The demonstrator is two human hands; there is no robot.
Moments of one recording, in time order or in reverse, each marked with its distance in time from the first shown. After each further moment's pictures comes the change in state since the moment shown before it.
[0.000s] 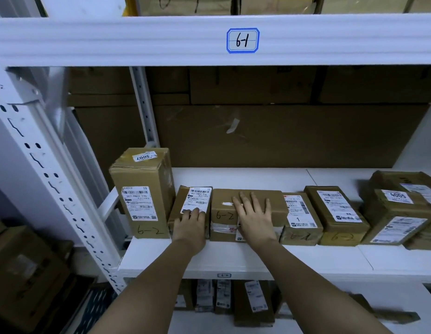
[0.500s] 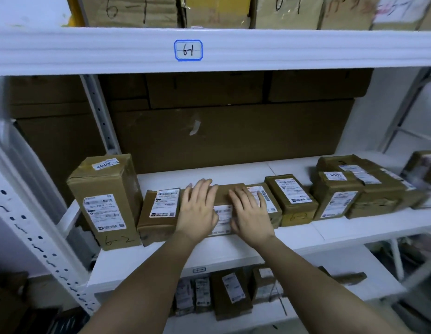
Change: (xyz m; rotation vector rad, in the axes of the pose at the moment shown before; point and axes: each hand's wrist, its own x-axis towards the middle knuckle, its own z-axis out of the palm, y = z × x) left_hand -0.003 0.068 -0.049 -0.041 0.567 0.325; right_hand -0.056 0.043 -0.033 0.012 0.203 0.112
